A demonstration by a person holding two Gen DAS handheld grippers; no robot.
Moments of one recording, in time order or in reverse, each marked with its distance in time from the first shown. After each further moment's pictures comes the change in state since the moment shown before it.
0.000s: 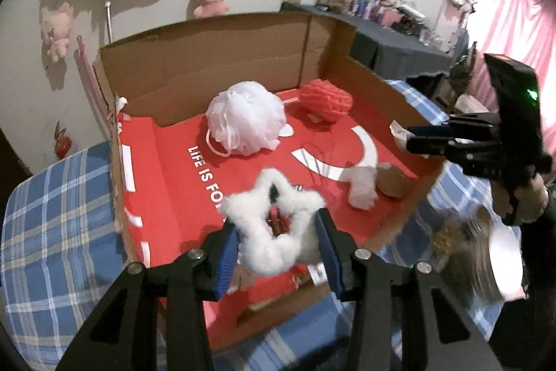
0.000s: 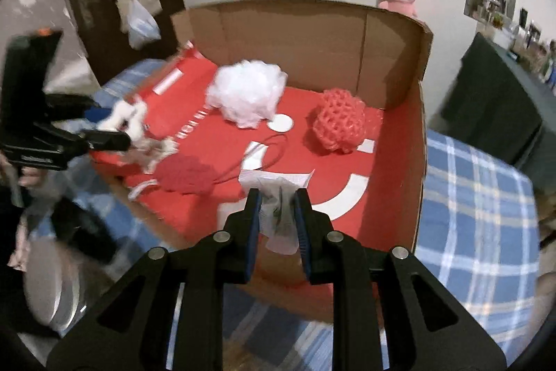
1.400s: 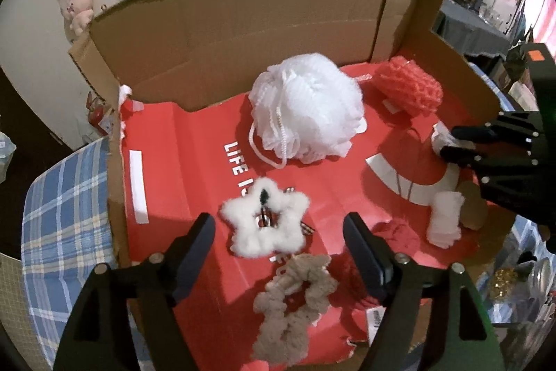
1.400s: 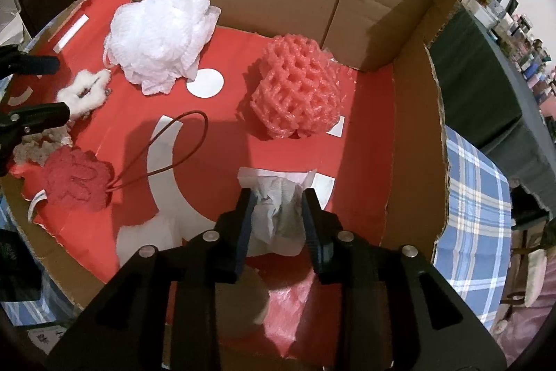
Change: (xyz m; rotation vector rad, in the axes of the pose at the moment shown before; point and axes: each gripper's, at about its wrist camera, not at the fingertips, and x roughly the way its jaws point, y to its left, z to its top) left arm 0.060 0.022 0.039 -0.058 0.168 0.193; right arm 0.086 -0.021 0.027 0.000 0.270 -0.223
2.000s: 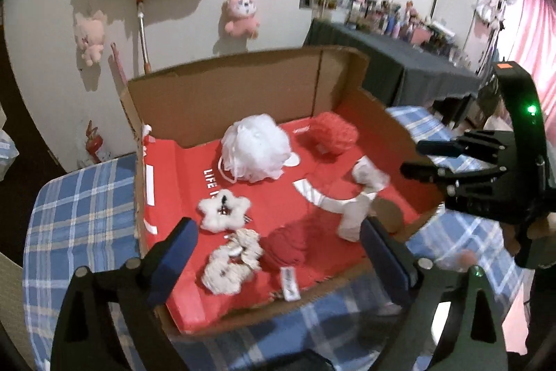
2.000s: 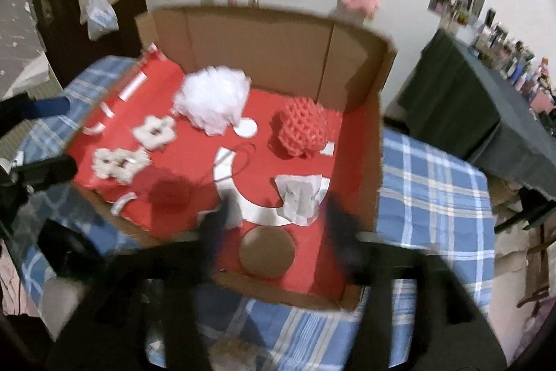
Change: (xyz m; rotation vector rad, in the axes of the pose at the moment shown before) left arm -0.101 -0.039 -0.041 -0.037 -0.250 -0.067; right arm -0.120 0.013 -0.040 0.059 -0.235 0.044
